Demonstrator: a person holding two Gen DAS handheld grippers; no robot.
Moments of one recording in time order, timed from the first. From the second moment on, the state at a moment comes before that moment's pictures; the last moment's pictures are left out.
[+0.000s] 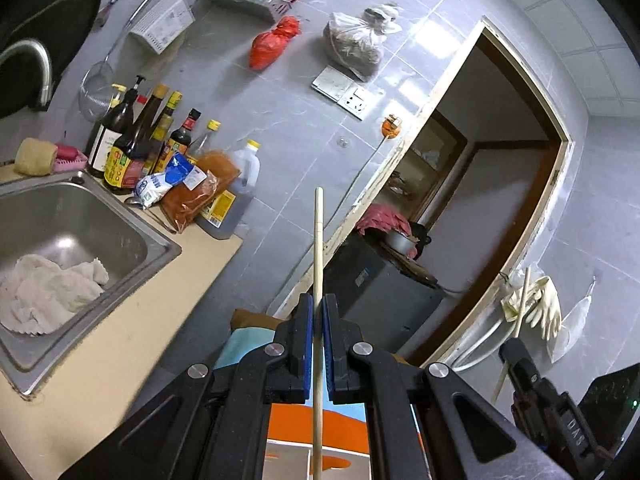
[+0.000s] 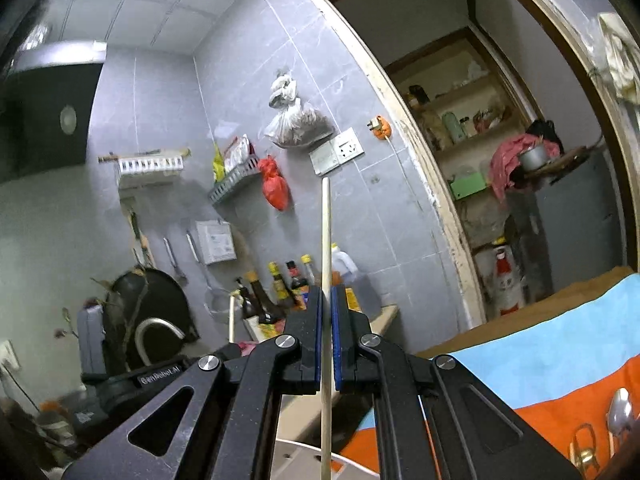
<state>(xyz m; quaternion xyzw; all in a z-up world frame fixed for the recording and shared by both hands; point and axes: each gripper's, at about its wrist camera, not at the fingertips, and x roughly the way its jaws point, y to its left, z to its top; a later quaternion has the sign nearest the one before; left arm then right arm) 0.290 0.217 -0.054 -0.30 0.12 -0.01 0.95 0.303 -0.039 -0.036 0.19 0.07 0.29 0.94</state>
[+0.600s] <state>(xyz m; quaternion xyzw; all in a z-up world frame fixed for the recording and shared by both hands) 0.280 0.186 -0.081 -0.19 0.10 0.03 0.98 0.307 -0.038 -0.071 0.14 0.06 0.27 0.95</state>
